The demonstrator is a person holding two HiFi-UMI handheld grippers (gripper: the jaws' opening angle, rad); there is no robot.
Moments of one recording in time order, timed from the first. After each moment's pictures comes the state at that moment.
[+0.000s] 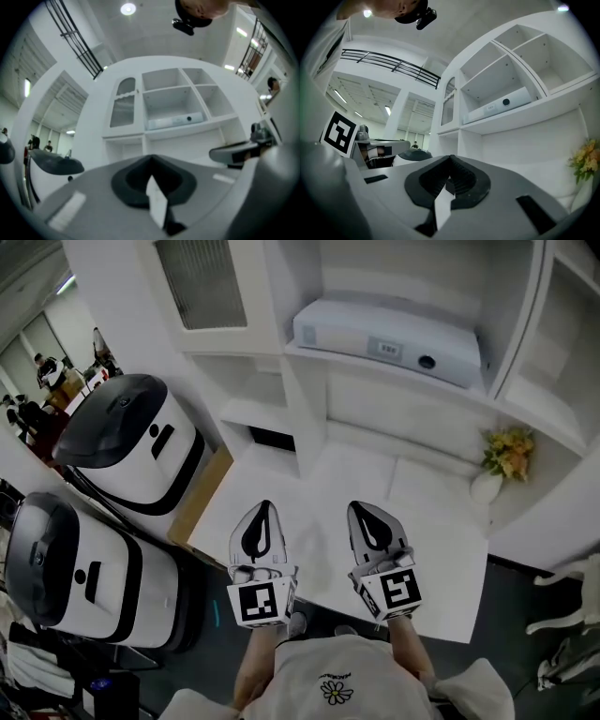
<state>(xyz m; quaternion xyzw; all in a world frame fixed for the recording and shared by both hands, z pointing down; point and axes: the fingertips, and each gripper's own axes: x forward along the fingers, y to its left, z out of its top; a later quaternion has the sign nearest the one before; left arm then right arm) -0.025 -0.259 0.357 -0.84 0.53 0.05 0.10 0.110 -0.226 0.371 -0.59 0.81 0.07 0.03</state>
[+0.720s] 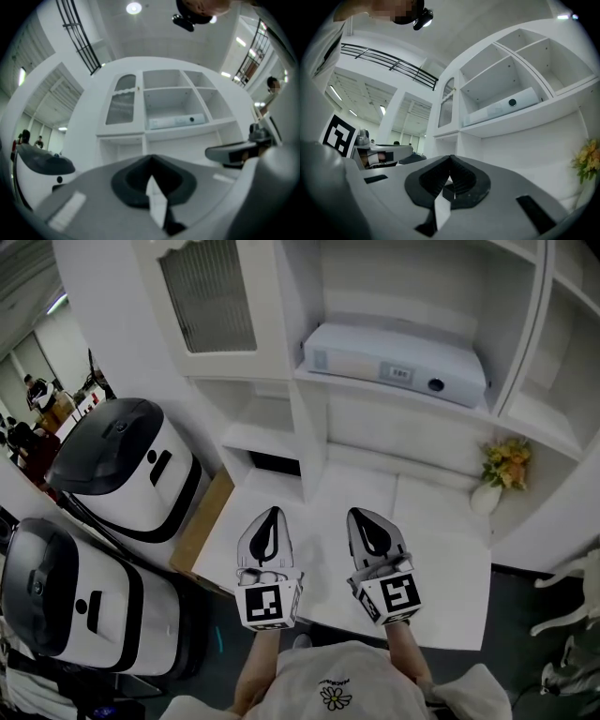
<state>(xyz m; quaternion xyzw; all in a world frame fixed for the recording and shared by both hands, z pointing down) -0.028 -0.301 0.354 -0.87 0.49 0.07 0.09 0.092 -0.260 0.360 -0.61 0.78 0.08 0.04</state>
